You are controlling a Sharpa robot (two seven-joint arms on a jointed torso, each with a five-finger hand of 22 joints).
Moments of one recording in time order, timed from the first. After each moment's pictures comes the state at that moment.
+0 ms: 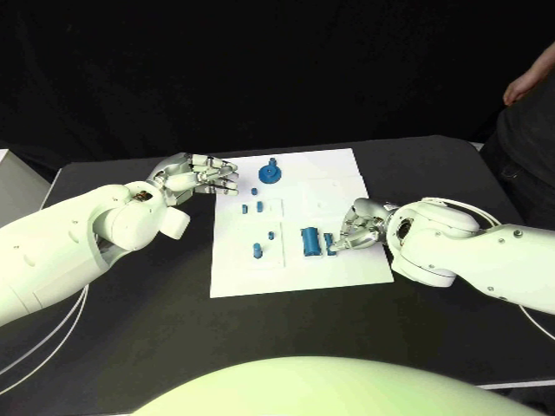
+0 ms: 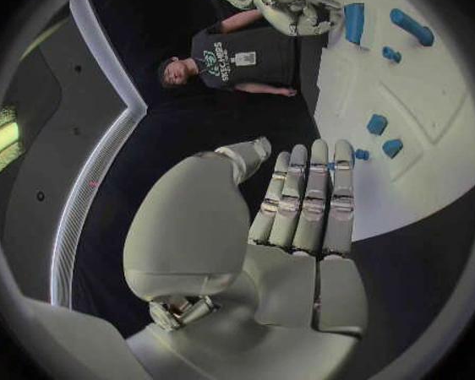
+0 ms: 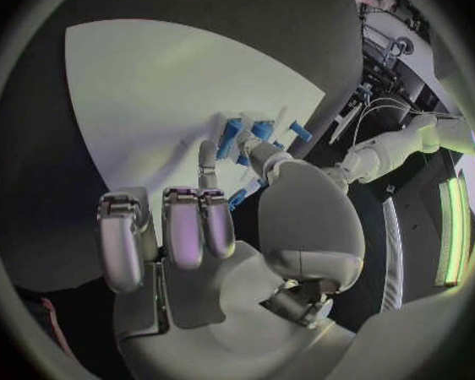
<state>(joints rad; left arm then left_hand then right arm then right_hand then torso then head) 0.82 -0.87 0.39 1.39 -0.38 -0.03 0.12 1.37 -0.17 0.58 0.14 0.05 0.87 0.21 0.28 0.20 1.11 0.16 0.07 0.07 1.00 0.13 0.25 0.29 0.17 0.95 0.24 0.15 0.15 1.18 -0.83 -0.18 1.67 -1.25 -0.20 -0.56 0.96 -0.22 0.52 0.00 0.06 1.02 0.06 0.45 0.51 1.47 -0.01 1.52 1.31 1.46 -0.07 1.47 1.31 0.01 1.47 0.03 1.57 1.31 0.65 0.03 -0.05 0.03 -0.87</state>
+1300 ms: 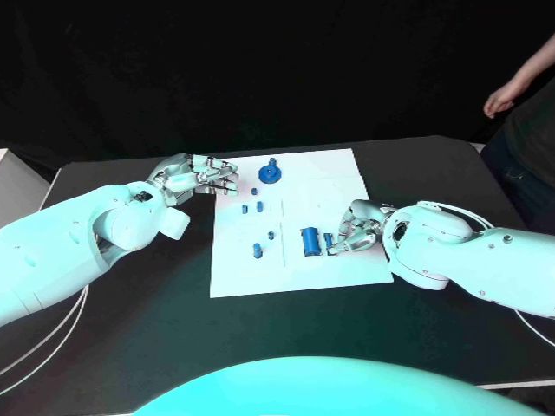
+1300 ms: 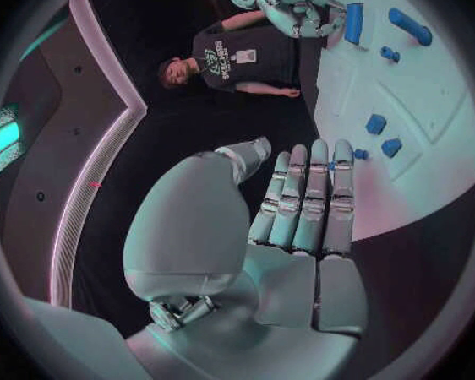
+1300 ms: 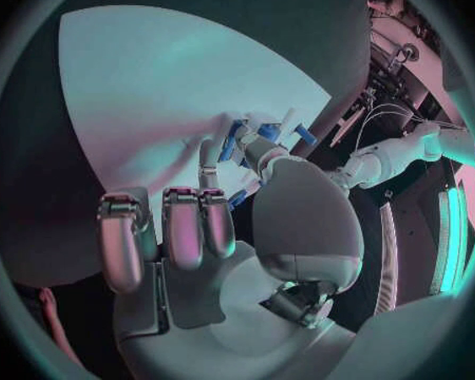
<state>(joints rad) 0.82 -0.86 0.39 1.38 -0.38 -0.03 0.12 1.37 -0.17 0.58 0.14 0.05 0.87 0.21 0.28 0.20 1.11 0.16 0.07 0.07 1.00 0.13 0.25 0.29 0.17 0.95 0.24 0.15 0.15 1.16 -0.81 -0.17 1.65 -1.31 -0.23 -0.55 1.05 -0.19 0.45 0.02 0.05 1.03 0.06 0.46 0.51 1.47 -0.01 1.52 1.31 1.46 -0.07 1.47 1.31 0.01 1.47 0.03 1.57 1.31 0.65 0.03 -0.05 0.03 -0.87</state>
